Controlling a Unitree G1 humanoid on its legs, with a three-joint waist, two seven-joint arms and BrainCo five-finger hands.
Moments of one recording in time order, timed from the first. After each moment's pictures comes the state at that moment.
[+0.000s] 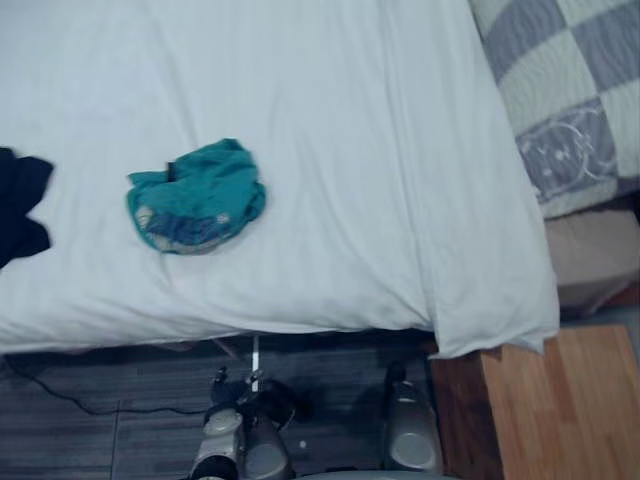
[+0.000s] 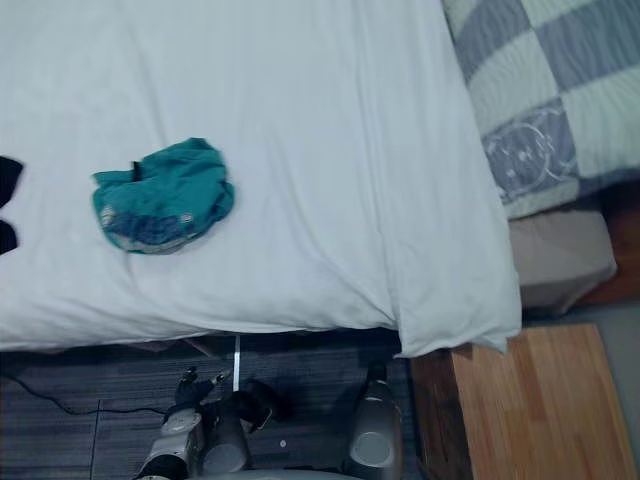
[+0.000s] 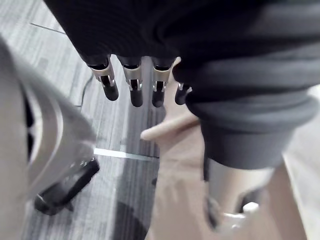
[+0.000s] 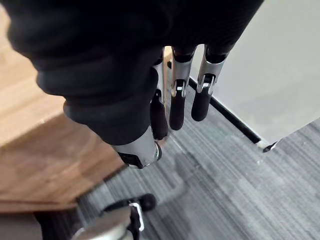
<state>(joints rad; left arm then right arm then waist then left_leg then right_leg) -0.06 0.00 0.40 0.91 0.17 -0.03 0.22 0.24 0.04 -0.54 0.97 0.03 0.05 -0.20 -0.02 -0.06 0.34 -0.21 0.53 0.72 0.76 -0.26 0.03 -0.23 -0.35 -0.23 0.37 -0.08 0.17</state>
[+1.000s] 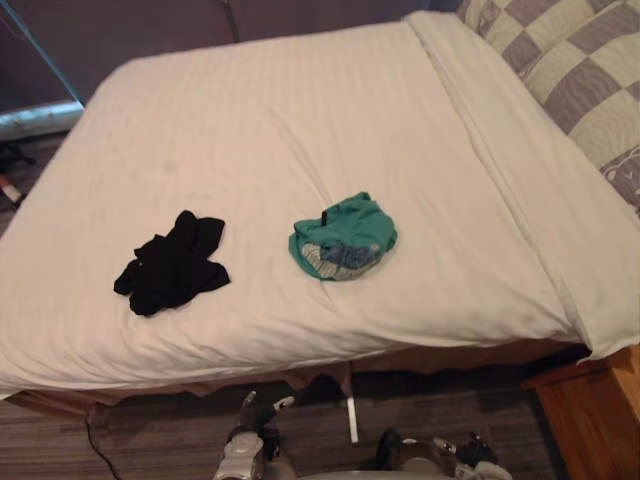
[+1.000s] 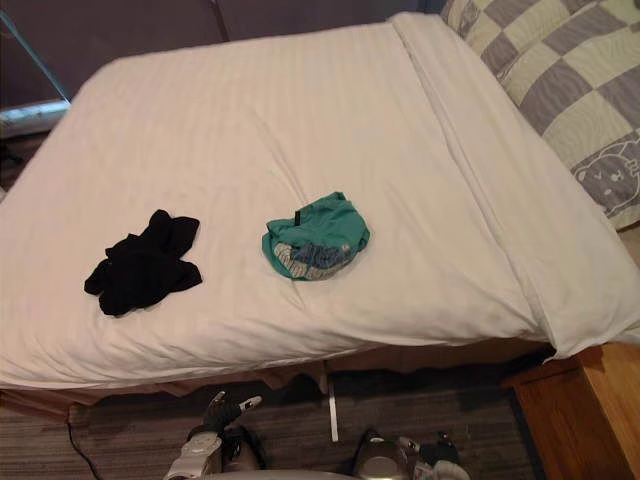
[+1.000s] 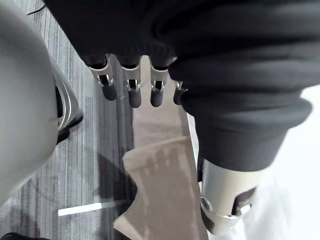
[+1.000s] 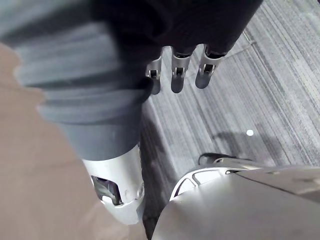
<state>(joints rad) 0.00 -0.06 0.21 0.98 0.17 -0.05 0.14 0.09 -0.07 -0.31 0.98 0.00 0.01 -0.12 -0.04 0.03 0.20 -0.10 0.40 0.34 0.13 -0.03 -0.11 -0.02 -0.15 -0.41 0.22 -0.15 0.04</state>
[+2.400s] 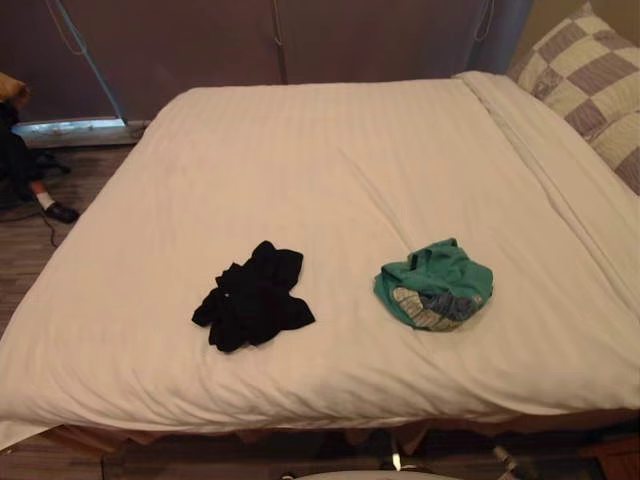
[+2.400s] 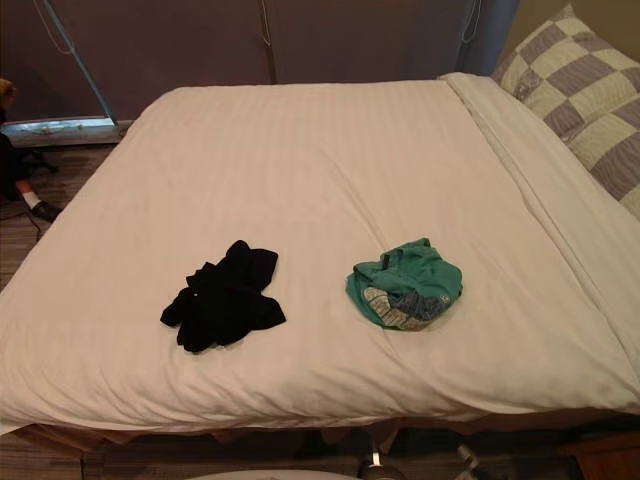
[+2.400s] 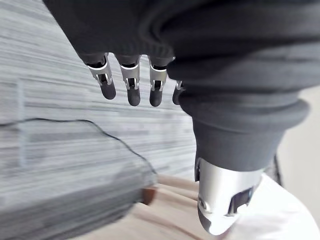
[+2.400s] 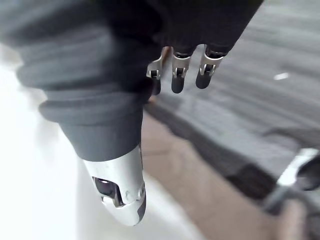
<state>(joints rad) 0.07 0.09 1.35 0.86 -0.10 0.03 0.19 0.16 -0.01 -0.75 0.60 0.17 0.05 -0.26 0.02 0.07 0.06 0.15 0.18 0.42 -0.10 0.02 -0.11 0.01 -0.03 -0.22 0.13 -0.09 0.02</state>
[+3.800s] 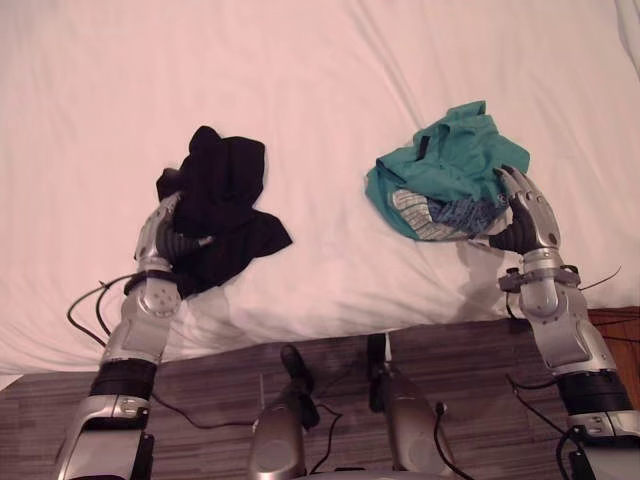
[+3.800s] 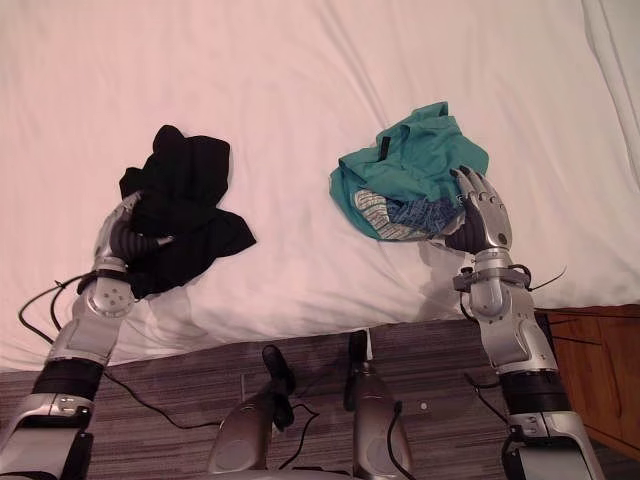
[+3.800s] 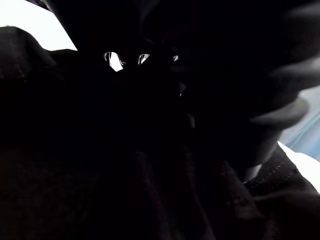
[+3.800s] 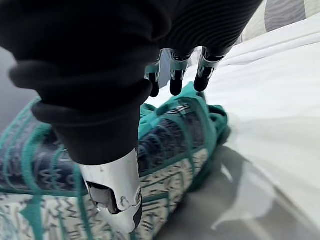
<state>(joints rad) -0.33 0.50 0.08 0.44 0.40 -0.08 0.22 -0.31 -0.56 -0.03 0.13 -0.56 -0.06 -0.24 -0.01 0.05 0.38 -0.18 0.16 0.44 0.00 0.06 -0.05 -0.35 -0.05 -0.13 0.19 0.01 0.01</state>
